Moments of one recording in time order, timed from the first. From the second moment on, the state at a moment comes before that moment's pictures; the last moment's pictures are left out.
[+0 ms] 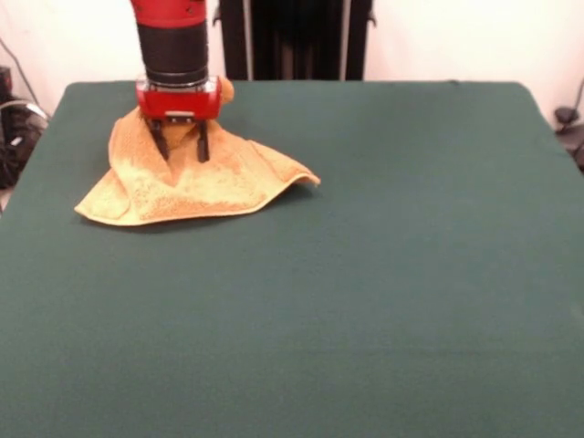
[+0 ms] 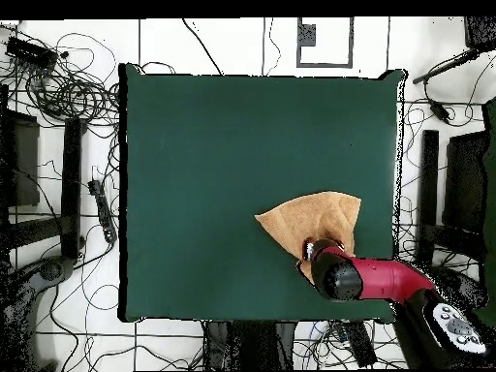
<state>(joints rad) -0.70 -0.51 0.17 1.83 -0.68 0.18 1.75</state>
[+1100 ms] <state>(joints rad) -0.34 -0.44 -0.14 1.73 -0.49 0.16 1.75</state>
